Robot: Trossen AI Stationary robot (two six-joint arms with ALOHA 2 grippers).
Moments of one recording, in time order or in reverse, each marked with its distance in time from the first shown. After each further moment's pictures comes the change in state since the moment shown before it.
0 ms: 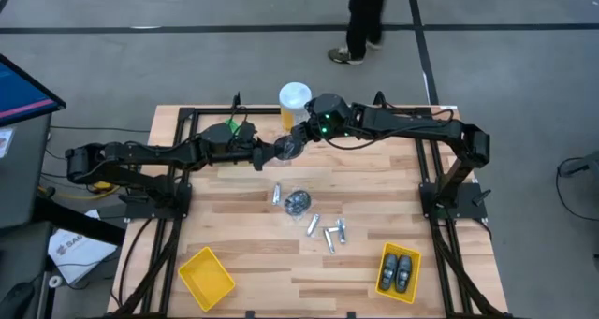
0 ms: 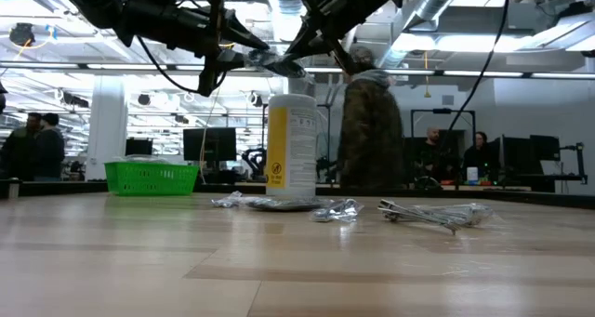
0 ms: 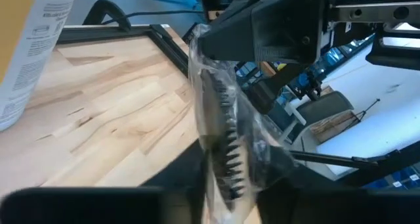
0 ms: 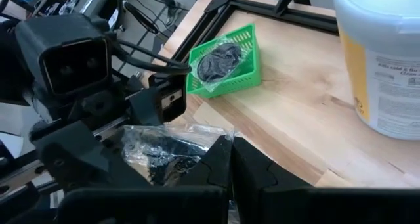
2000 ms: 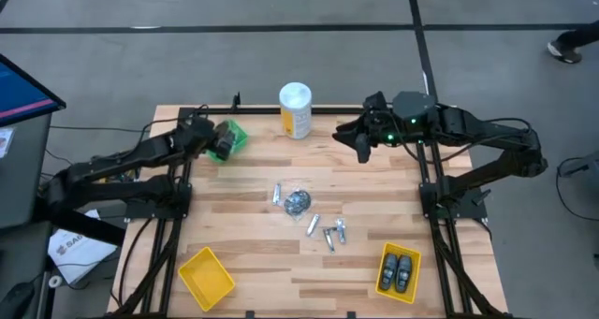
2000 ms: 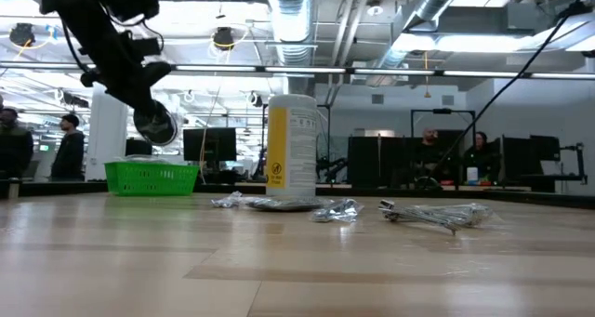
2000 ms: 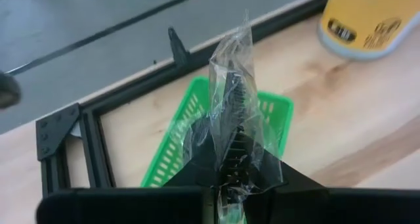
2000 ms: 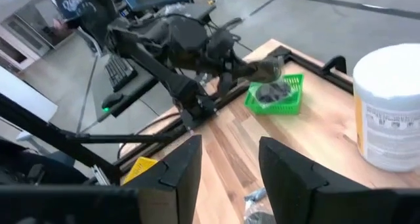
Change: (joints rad) left arm 0.205 -0.366 0.000 -1.036 -0.647 0.351; right arm 0.184 -0.473 -0.002 -0.252 0.108 -0.204
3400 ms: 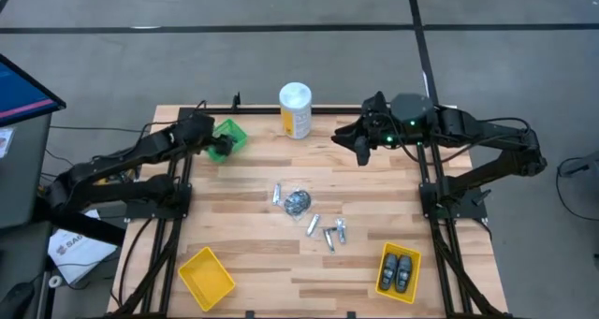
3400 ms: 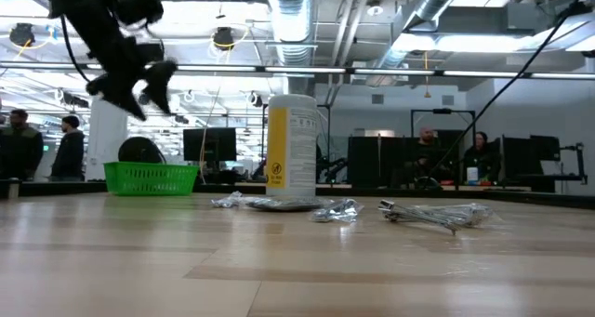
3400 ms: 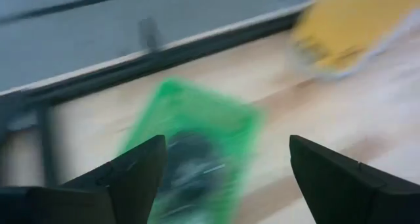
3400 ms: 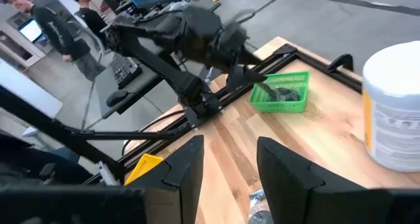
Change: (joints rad) left arm 0.086 0.017 0.023 0.064 0.193 -0.066; right arm 0.032 0.009 0.001 0.002 -0.003 0.003
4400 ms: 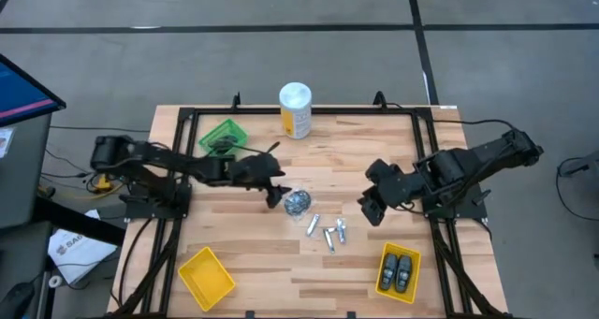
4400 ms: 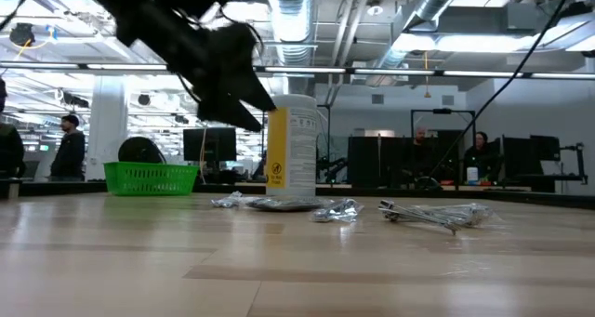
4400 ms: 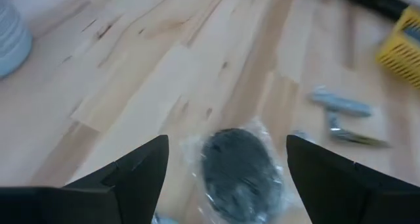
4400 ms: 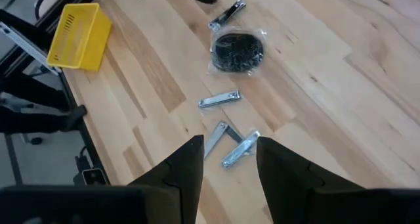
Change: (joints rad) left arm -0.539 0.629 0.108 0.653 0.217 0.059; right arm 0.431 0.018 -0.133 -0.468 0.207 0.459
